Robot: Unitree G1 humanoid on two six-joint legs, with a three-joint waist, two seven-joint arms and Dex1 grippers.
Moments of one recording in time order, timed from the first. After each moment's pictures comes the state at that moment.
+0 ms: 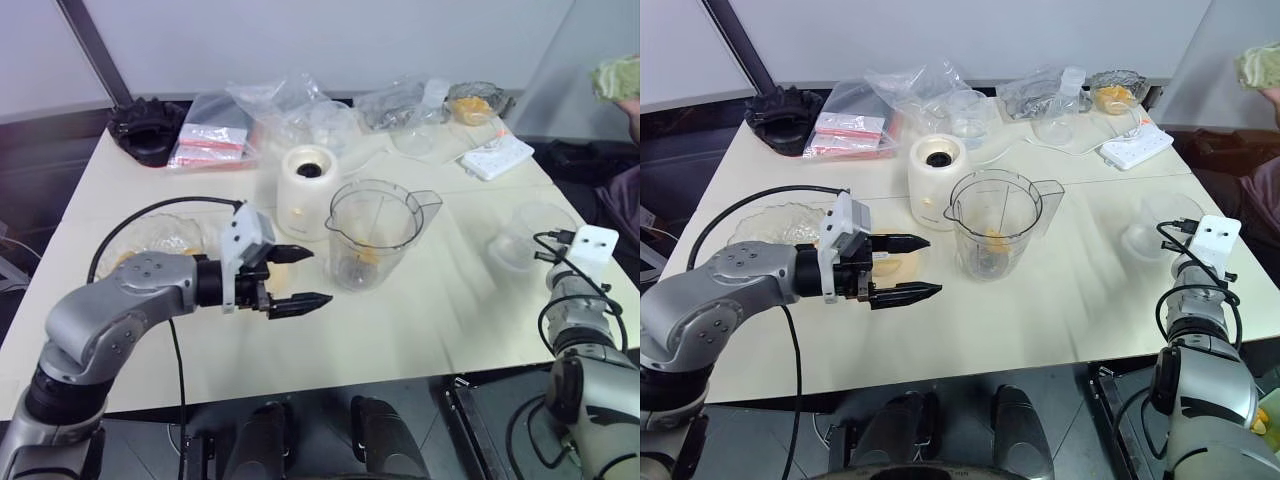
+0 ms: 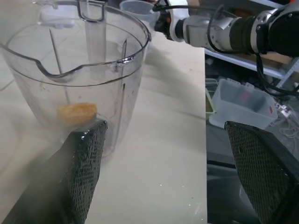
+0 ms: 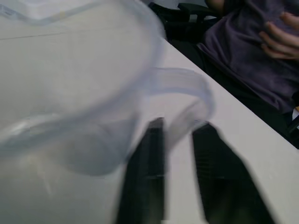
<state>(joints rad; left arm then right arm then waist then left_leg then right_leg) -0.39 0.72 -0.02 -0.59 -0.82 0.91 -0.76 -0.69 -0.64 -0.37 1.26 0.12 -0.24 -0.04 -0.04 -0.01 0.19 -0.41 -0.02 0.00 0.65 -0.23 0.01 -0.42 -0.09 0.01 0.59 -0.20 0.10</state>
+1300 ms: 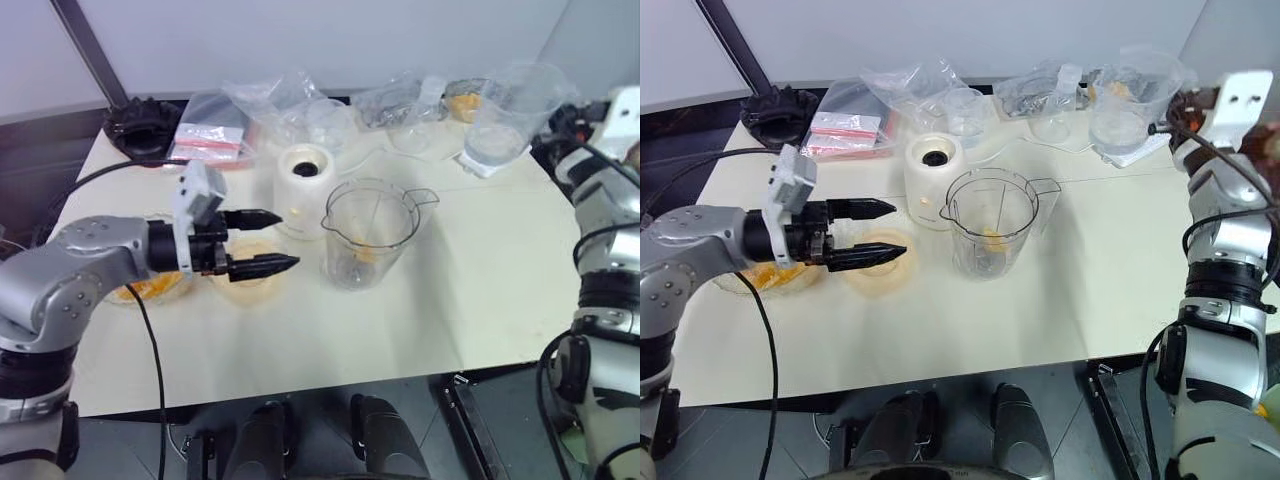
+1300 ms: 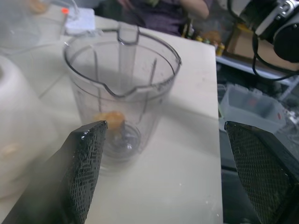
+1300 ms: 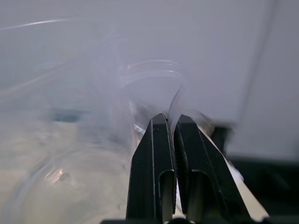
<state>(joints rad) -0.50 0.83 0.12 -0.43 -0.91 0.91 -0.87 -0.83 -0.69 -0.29 0.49 0.30 0.13 0.40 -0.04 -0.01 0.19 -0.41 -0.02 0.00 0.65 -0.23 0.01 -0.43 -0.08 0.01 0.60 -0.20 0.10</state>
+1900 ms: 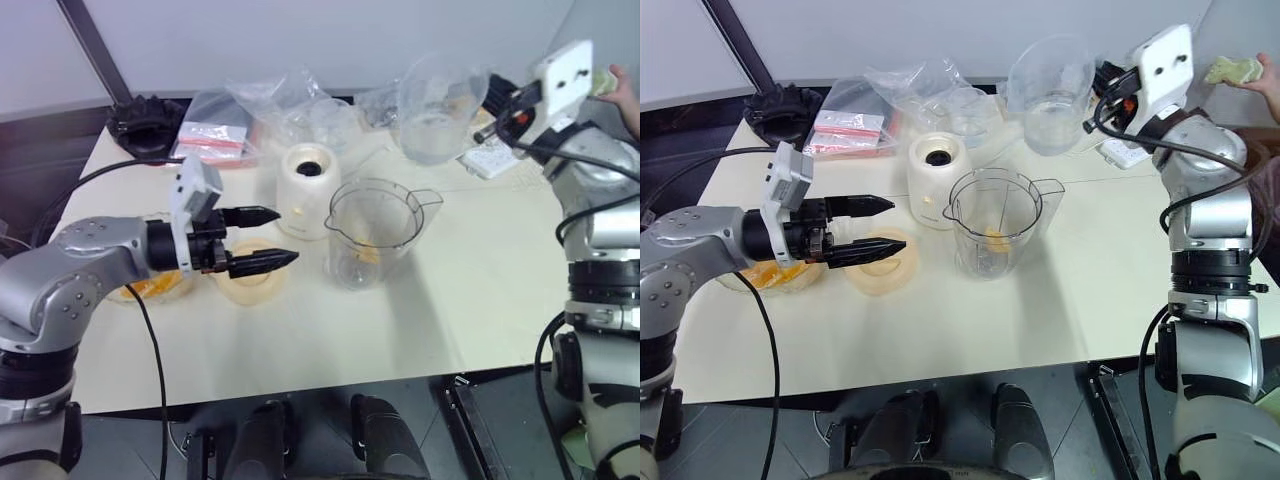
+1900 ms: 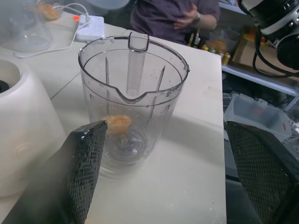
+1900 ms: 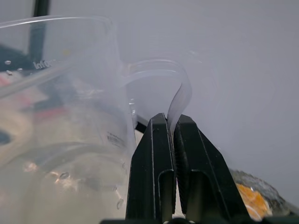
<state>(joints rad) -0.49 0.82 0.12 -0.43 -0.90 0.91 -0.85 -0.83 -0.69 -0.10 0.24 0.21 0.16 0.59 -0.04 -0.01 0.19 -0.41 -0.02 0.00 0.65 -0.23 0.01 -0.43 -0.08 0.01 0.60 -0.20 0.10</state>
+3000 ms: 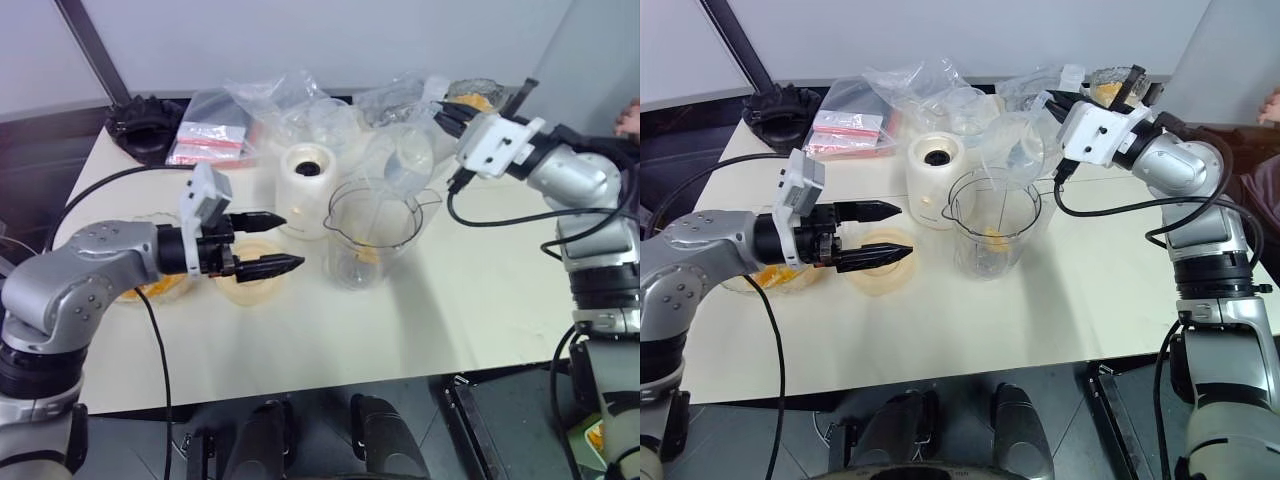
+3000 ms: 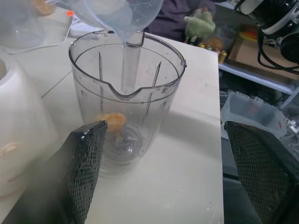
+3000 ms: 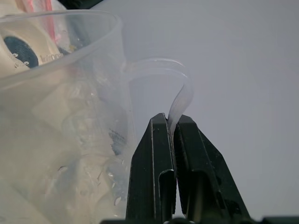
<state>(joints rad) -0.48 0.79 0.09 -0.43 -0.88 0.91 -0.85 -0.82 -0.77 0.03 0.31 -0.18 -0.43 0.61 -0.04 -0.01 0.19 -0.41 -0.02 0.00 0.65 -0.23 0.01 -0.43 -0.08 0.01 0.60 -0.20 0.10</state>
